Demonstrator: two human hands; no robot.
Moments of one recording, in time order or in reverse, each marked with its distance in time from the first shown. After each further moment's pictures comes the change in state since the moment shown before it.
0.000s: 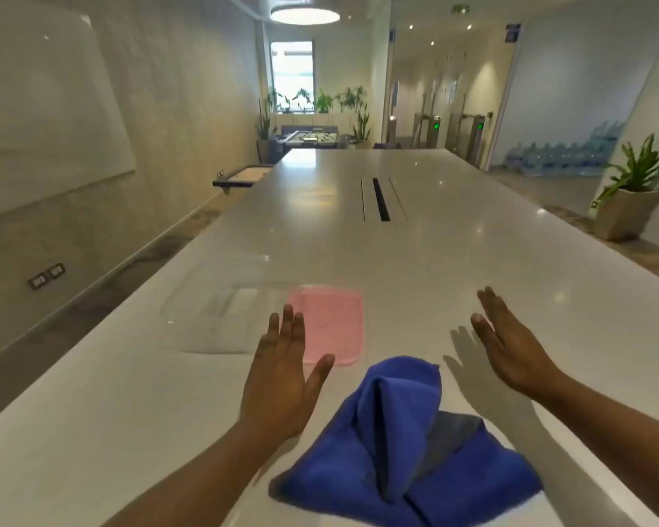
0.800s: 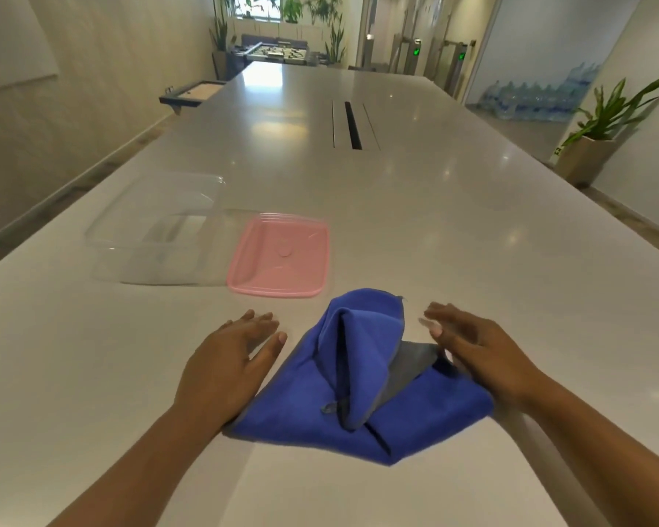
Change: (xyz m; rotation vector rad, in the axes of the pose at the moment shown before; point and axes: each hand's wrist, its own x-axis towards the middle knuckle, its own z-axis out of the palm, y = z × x) left_hand -0.048 -0.007 0.007 -0.279 -0.094 -0.085; right_hand -0.084 -0.006 0.011 0.292 -0.281 0.231
